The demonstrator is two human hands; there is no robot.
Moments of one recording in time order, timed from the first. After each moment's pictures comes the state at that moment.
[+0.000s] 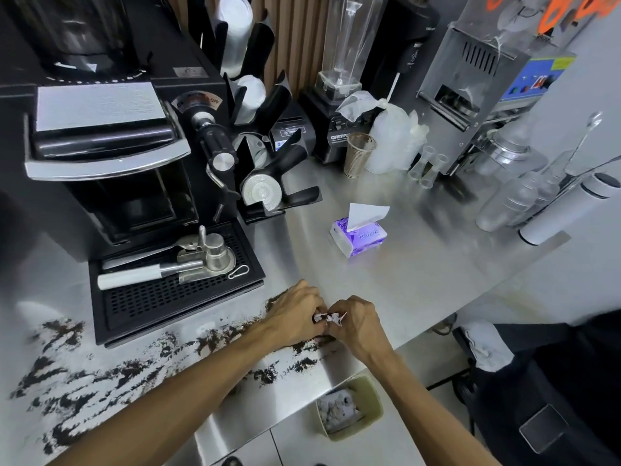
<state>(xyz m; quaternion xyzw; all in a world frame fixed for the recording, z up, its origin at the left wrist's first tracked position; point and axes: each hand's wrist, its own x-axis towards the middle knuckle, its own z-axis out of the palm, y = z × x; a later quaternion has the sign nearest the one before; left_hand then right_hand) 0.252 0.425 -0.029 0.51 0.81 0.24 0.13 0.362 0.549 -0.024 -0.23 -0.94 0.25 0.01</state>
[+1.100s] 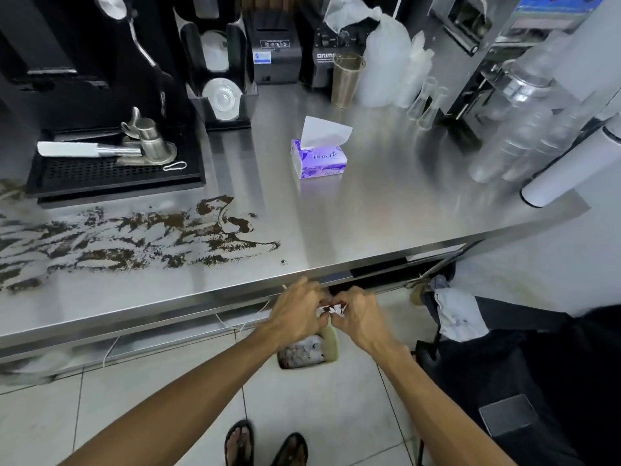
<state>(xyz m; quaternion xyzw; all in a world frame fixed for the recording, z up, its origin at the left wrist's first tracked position) 0.467 0.541 -0.109 0.39 0.89 0.21 0.11 0.537 0.689 -0.107 -0.10 -0.95 0.28 -0.03</state>
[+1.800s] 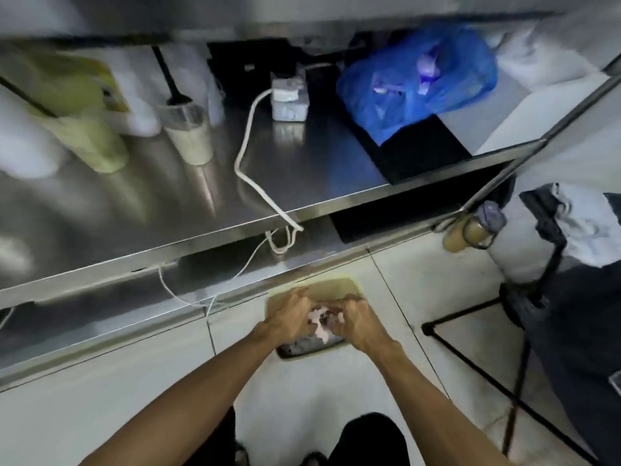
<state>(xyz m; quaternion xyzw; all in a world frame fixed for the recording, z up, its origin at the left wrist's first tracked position) 0.465 0.548 -0.569 0.38 0.87 0.15 0.27 0.555 0.693 -0.559 -0.16 -0.94 0.26 -0.14</state>
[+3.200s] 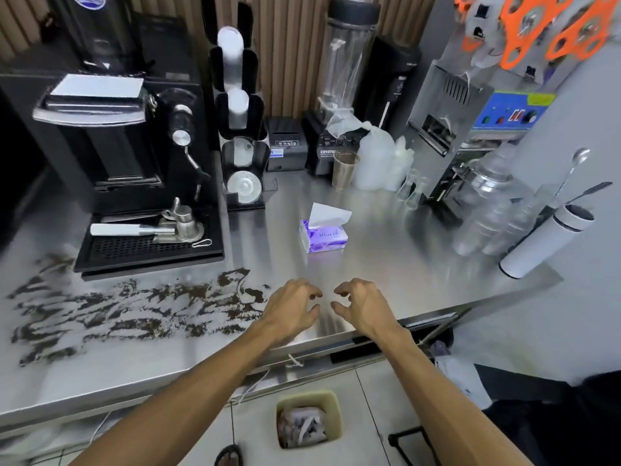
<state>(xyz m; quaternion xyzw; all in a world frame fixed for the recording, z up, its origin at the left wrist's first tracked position) 0.379 0.523 -0.002 0.33 0.90 0.26 0.08 0.442 0.693 0.016 -0.09 -0.98 0.20 0.02</state>
